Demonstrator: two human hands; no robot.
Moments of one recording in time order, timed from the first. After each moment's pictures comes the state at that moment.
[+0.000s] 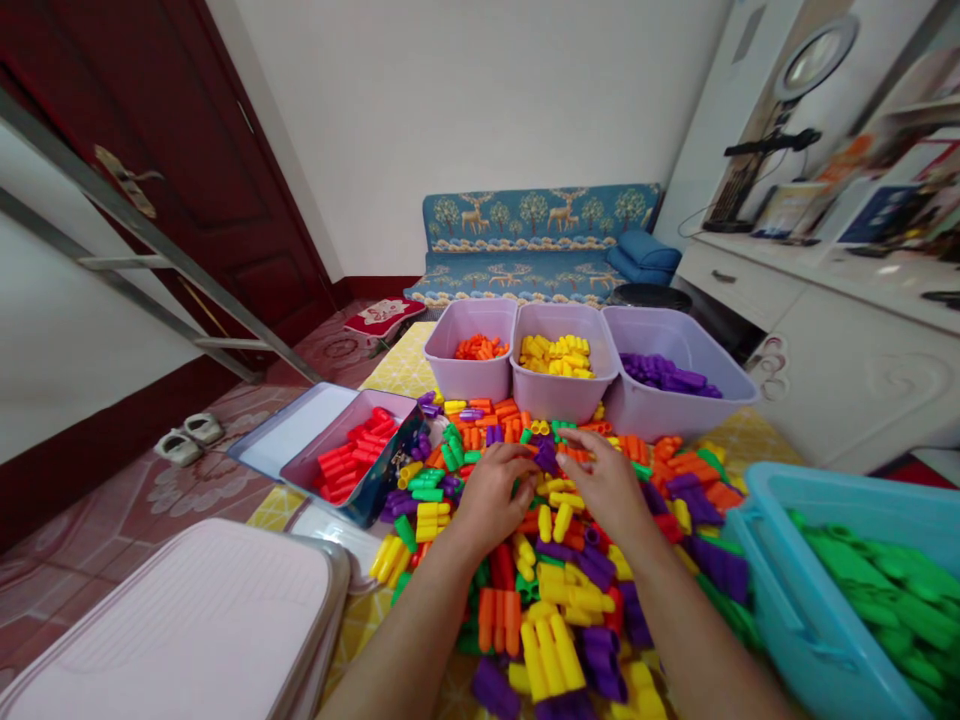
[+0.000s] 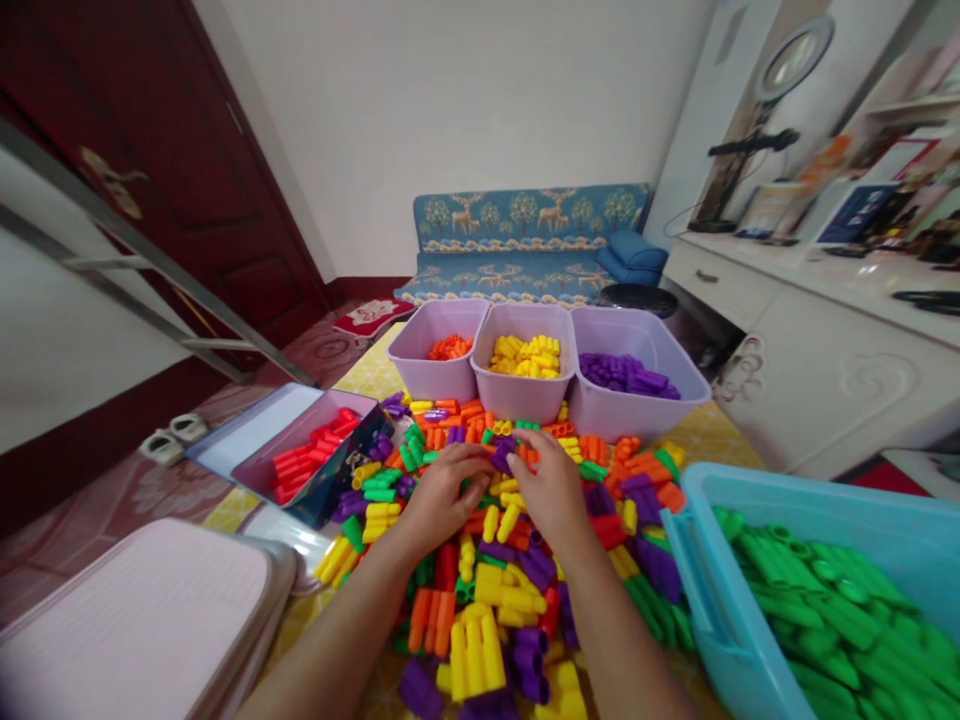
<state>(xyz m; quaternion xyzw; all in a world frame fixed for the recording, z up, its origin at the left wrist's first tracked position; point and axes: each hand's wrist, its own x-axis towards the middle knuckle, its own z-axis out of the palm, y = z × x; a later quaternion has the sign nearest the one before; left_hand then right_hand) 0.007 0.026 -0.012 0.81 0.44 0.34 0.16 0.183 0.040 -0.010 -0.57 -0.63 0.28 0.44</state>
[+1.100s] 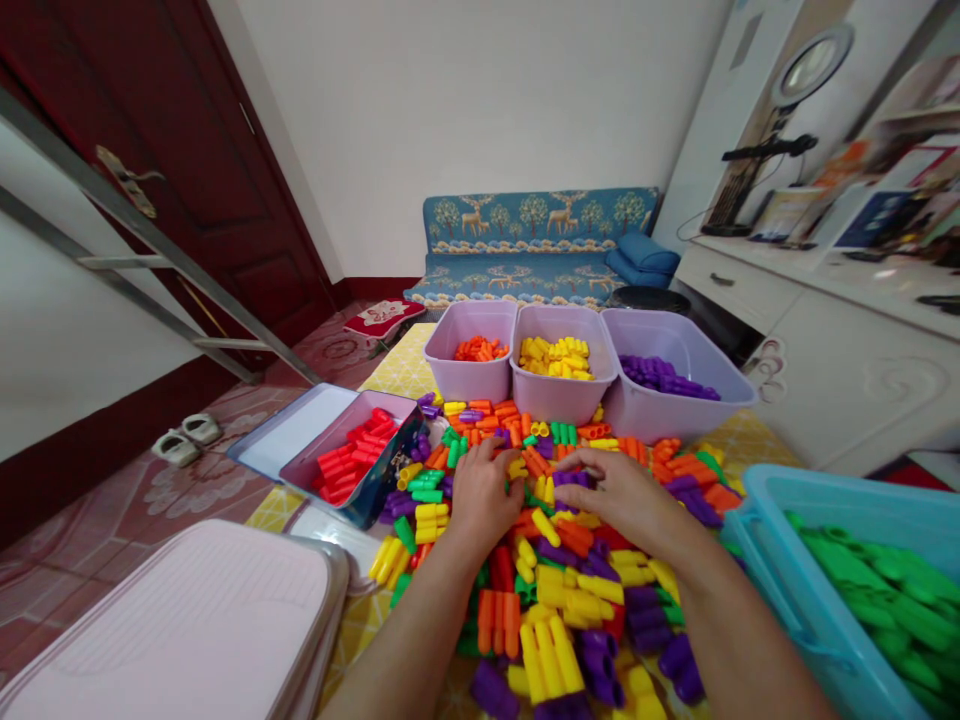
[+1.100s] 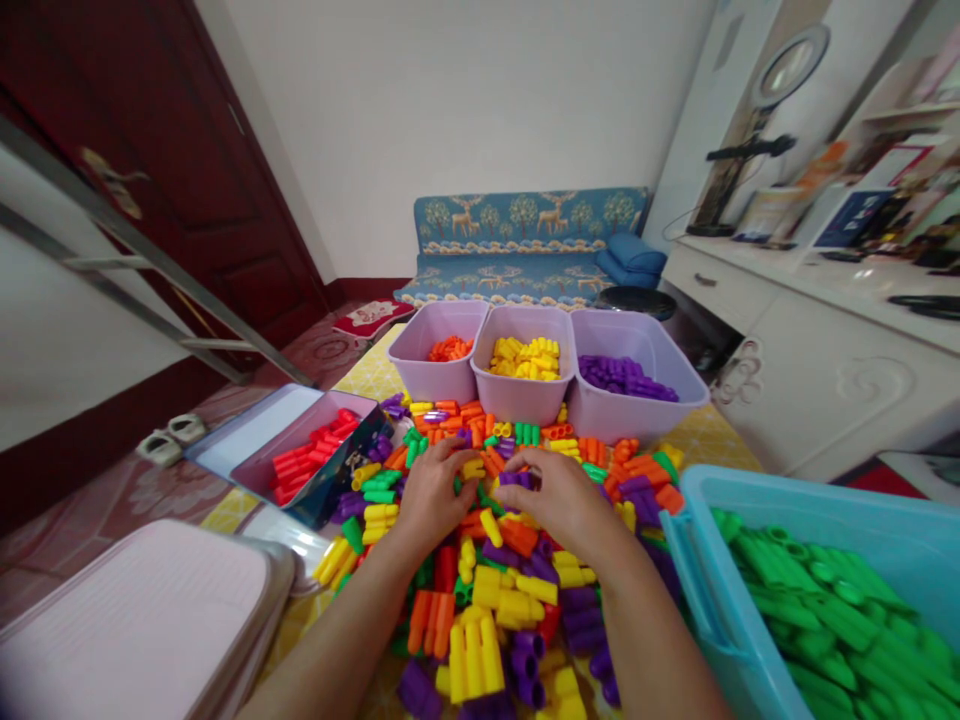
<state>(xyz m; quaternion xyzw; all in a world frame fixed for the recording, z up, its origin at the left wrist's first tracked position) 0.004 0.027 -0.019 0.76 0.58 0.29 0.07 0.196 0.021 0.033 -0.54 -0.69 0.36 0.31</state>
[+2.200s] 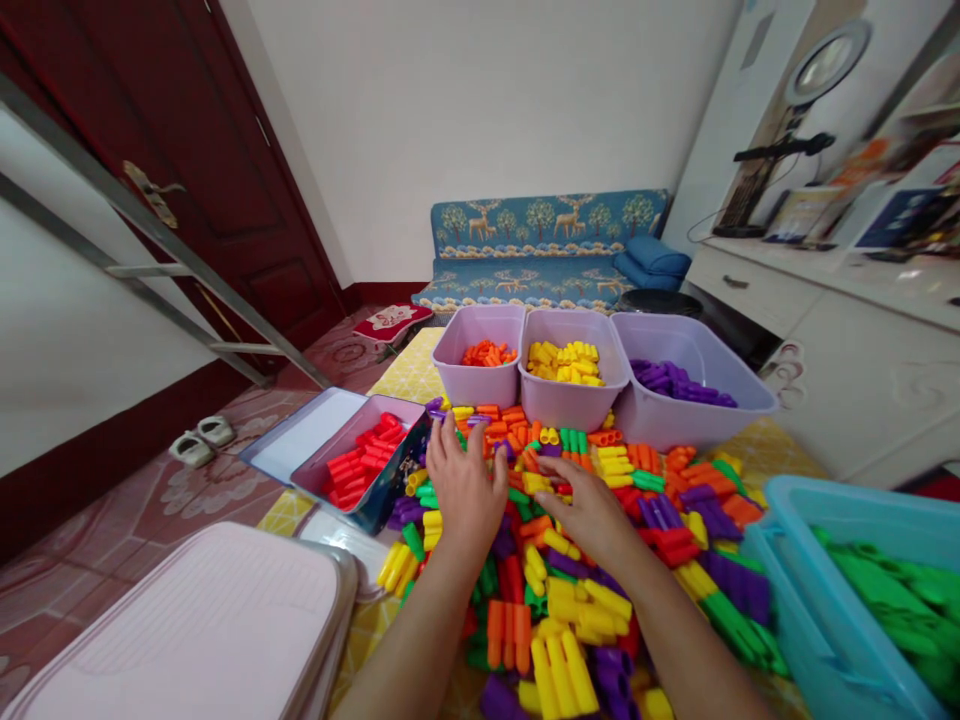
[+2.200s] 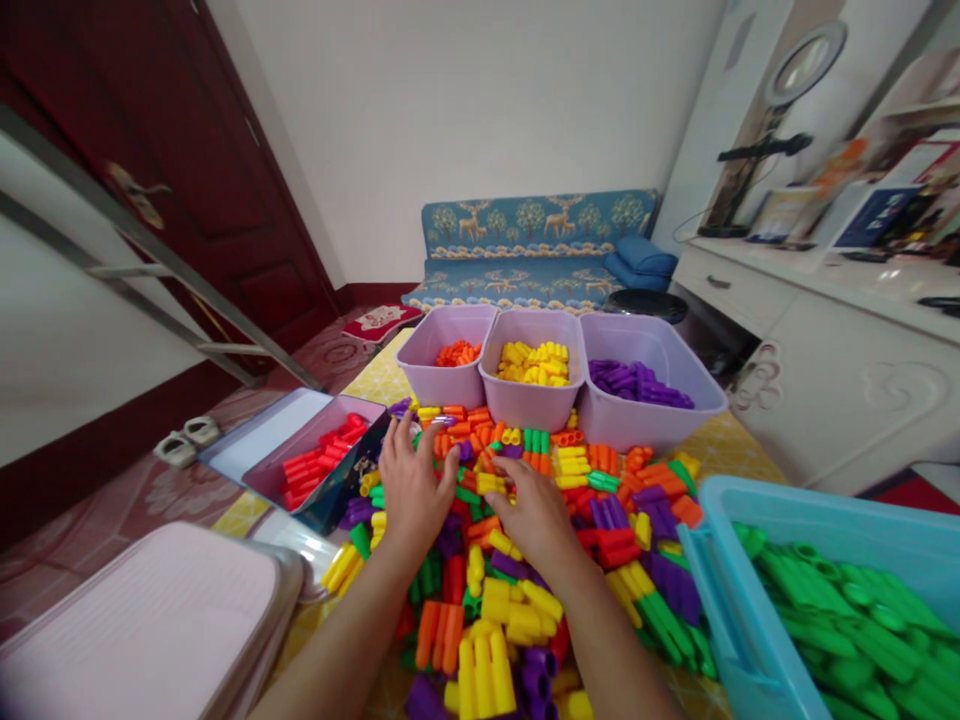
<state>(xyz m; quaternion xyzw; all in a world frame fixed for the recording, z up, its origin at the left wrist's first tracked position) -0.005 0.025 -0.006 0.63 0.67 0.40 -0.06 0.160 0.030 -0.020 -0.54 -0.73 0.29 0.32</state>
